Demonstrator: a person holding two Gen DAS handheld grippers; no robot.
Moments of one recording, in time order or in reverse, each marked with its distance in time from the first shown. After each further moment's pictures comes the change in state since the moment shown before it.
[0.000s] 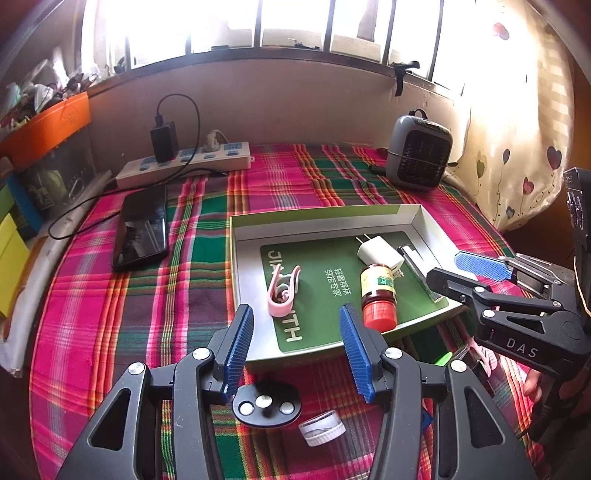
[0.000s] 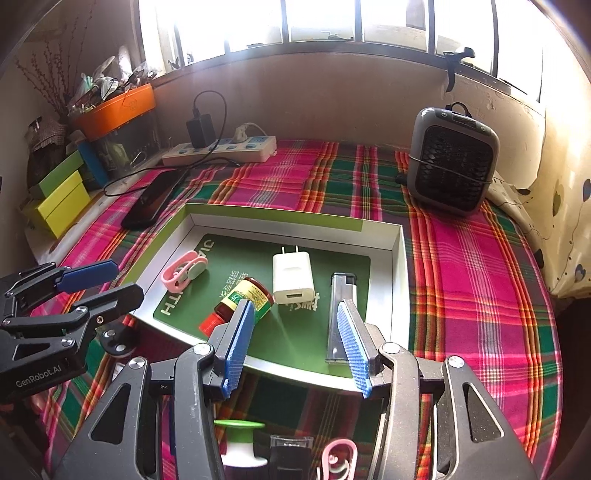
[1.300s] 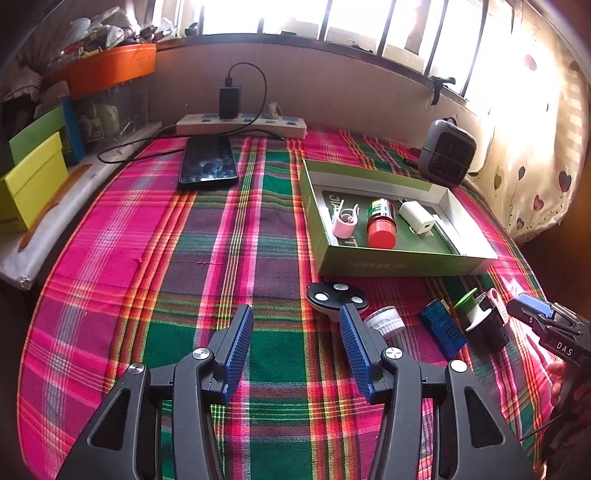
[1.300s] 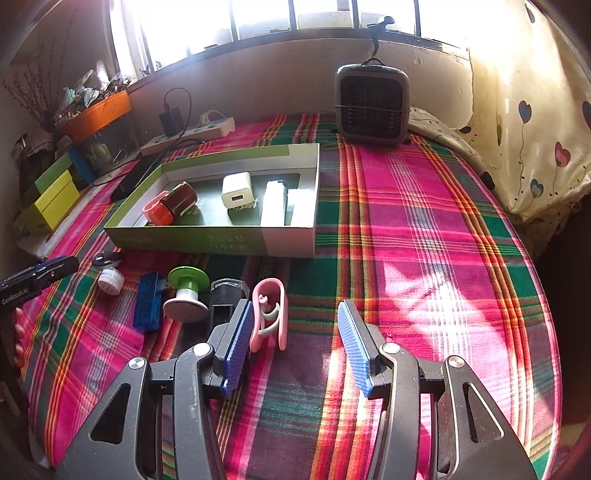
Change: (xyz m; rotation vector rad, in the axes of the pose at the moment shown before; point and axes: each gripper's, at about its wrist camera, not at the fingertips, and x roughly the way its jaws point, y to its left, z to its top) left arm -0.035 0.051 -0.072 -0.151 0.012 0.020; right arm -0.052 -0.040 -0.091 0.122 0.012 -0.054
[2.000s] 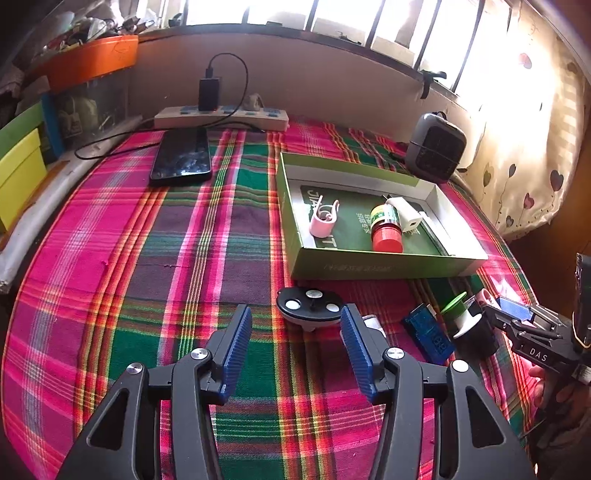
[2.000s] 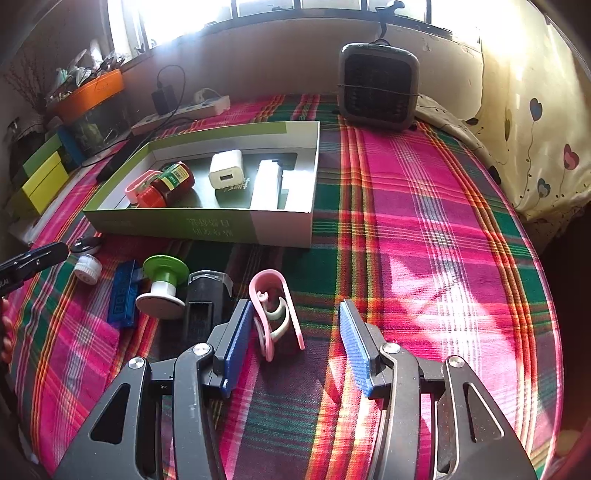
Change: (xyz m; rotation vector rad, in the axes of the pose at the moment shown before) left arm 0.017 -0.013 0.008 0.008 0.025 -0.063; right arm 0.026 -0.002 0.001 -0.031 0.069 -0.036
